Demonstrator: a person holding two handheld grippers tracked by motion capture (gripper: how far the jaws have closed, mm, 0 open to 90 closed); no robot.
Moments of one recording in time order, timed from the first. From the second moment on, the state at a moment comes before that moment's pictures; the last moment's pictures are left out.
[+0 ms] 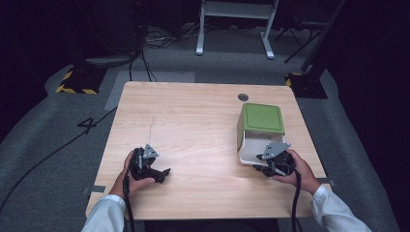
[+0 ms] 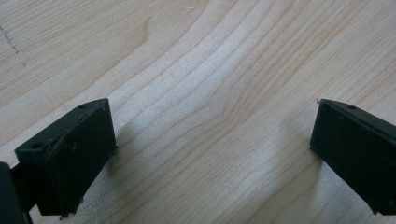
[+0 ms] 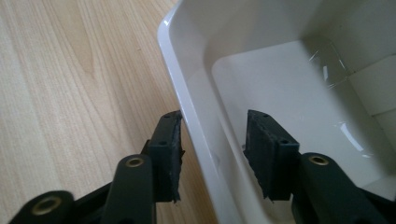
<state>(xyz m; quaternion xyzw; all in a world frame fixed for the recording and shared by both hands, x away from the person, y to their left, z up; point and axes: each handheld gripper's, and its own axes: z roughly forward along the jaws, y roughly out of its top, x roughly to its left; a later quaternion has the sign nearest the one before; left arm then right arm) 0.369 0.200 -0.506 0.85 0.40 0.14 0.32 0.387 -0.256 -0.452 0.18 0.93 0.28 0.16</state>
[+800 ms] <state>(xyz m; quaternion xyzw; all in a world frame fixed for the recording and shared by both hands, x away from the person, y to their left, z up) 0.369 0.200 -0.505 0.85 0.40 0.15 0.32 0.427 -0.262 -0.445 0.22 0.91 0.28 0.19</state>
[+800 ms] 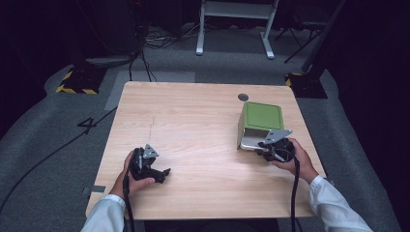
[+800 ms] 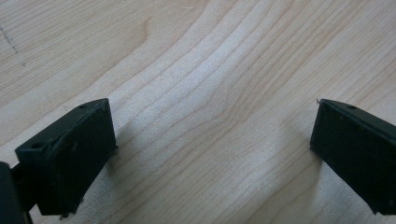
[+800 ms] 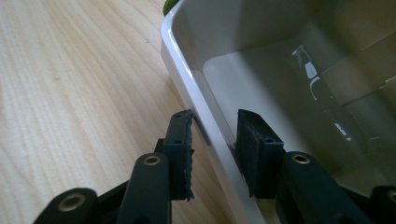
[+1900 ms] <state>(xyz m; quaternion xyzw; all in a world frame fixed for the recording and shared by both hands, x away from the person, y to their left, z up) 0.369 0.200 -0.505 0.85 0.40 0.15 0.32 0.429 -0.262 -0.443 0.22 0.91 0.31 0.18</state>
